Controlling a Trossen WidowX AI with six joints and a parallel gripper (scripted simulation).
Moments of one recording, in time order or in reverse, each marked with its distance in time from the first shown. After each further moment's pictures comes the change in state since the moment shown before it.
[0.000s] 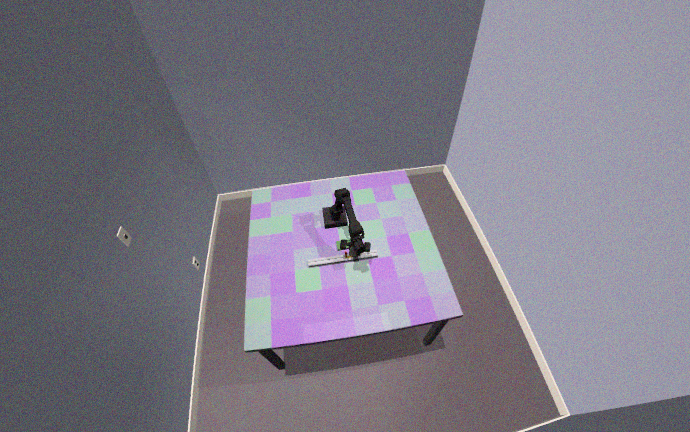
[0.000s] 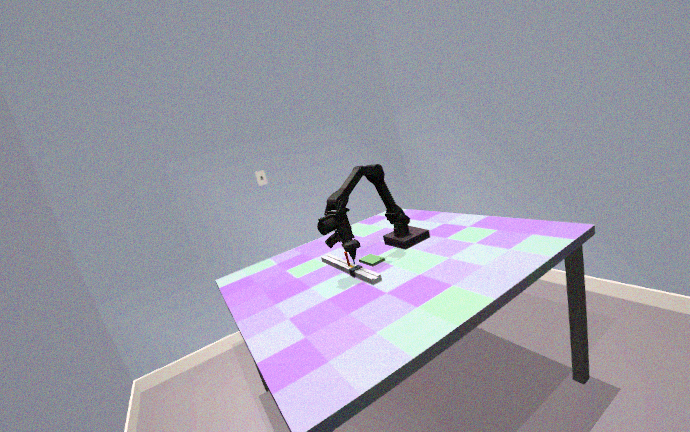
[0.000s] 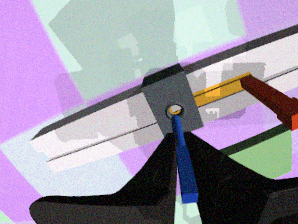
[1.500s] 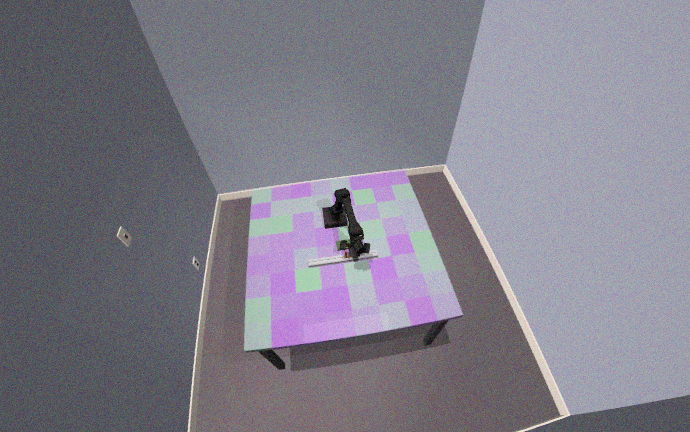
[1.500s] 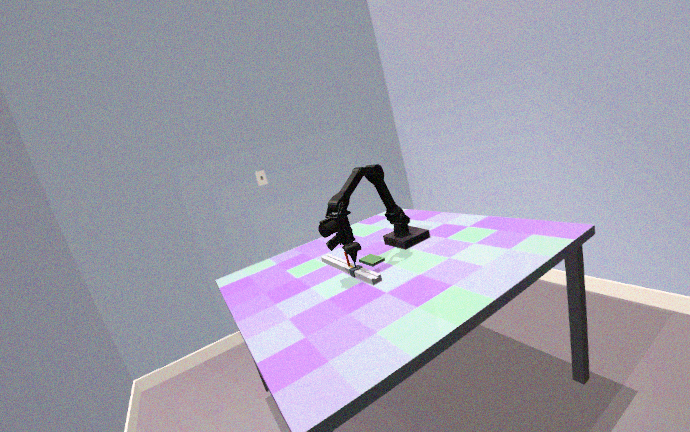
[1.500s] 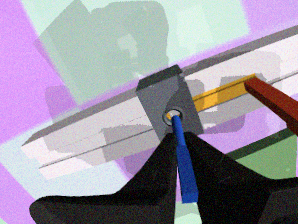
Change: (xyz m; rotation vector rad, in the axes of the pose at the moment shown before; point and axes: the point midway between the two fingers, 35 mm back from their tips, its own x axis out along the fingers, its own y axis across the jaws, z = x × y) arm 0.012 -0.003 -0.001 0.002 0.000 0.000
